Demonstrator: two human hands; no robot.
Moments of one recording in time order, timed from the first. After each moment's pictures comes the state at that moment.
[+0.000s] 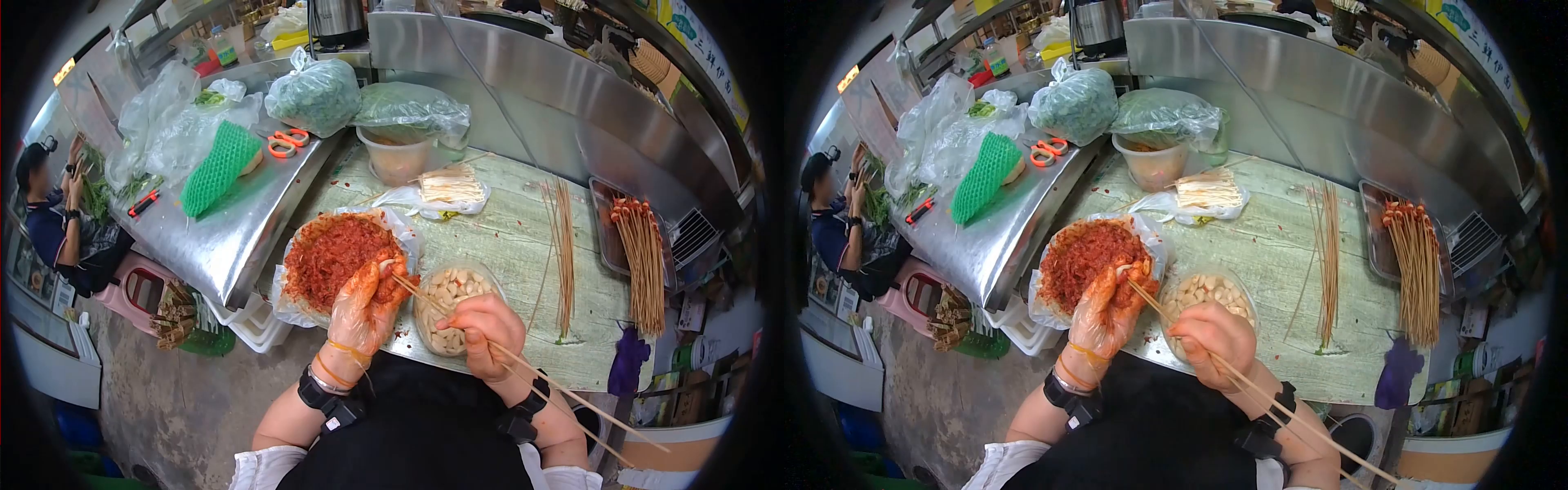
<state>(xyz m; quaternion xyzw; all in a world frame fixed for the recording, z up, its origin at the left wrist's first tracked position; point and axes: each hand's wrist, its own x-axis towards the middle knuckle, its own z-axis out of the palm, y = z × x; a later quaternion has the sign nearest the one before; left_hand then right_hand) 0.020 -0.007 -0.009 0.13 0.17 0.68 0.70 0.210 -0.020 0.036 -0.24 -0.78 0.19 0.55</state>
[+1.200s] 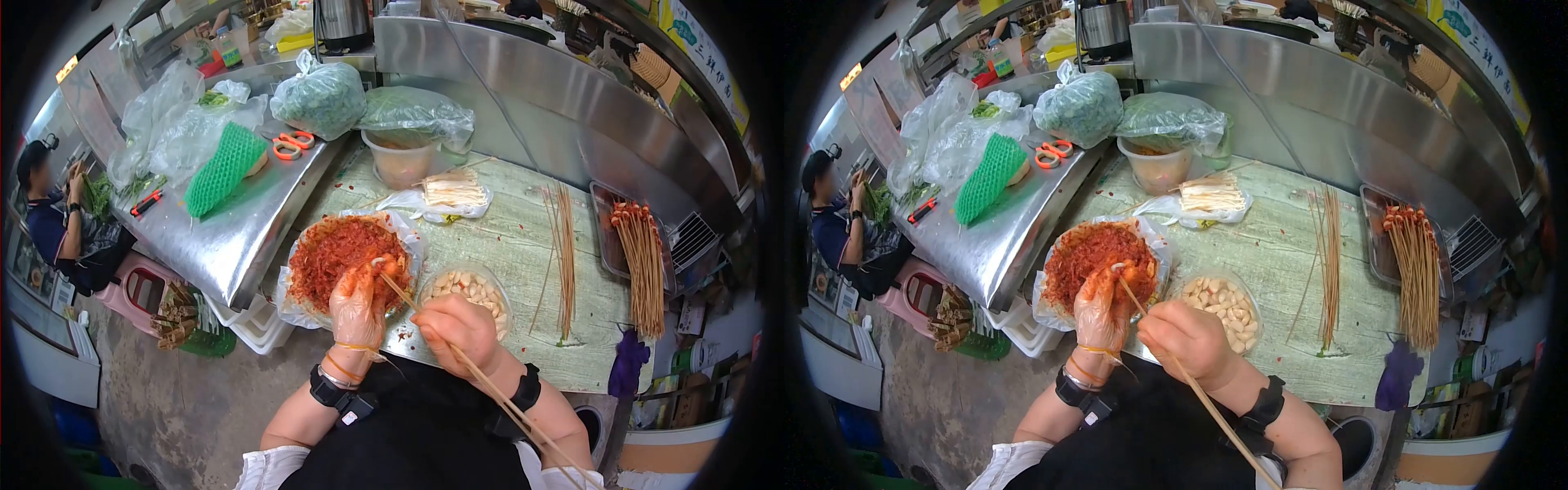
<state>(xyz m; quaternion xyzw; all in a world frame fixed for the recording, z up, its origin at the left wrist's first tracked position) 0.019 -0.004 -0.014 0.19 0.27 0.75 0.57 0.177 -0.013 0.044 -0.22 -0.84 0.13 0.48</state>
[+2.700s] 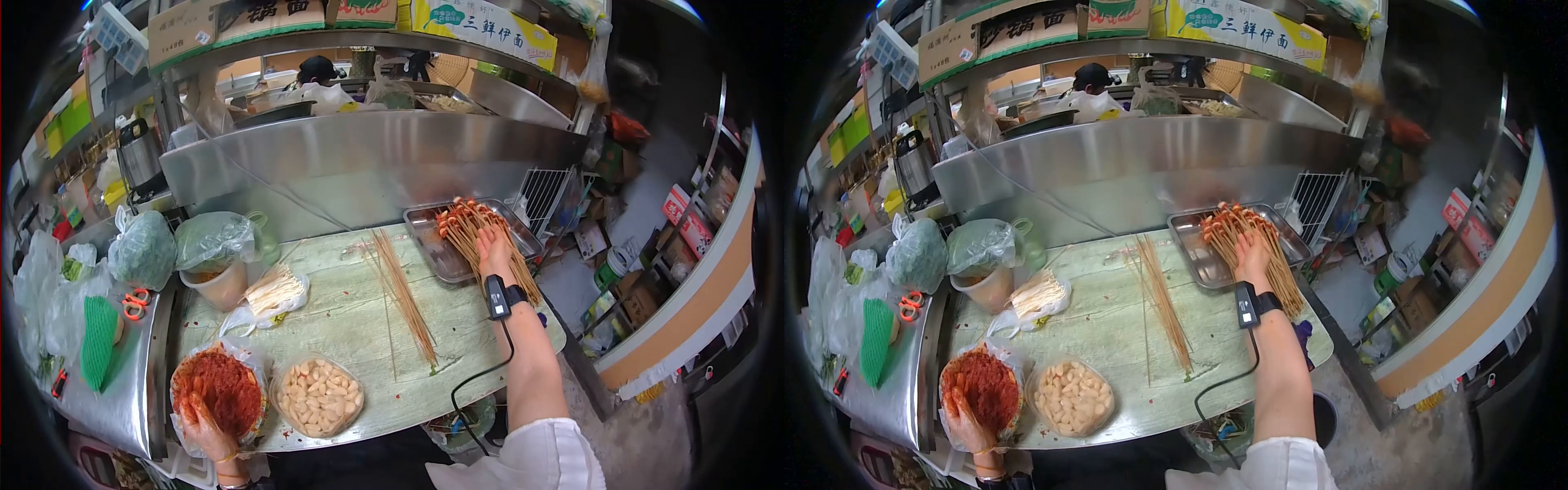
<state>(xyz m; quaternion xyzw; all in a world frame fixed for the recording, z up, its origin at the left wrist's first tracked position) -0.026 0.013 -0.032 0.43 0.48 0.70 0.31 0.560 0.099 0.013 -0.43 -0.14 0.26 0.85</state>
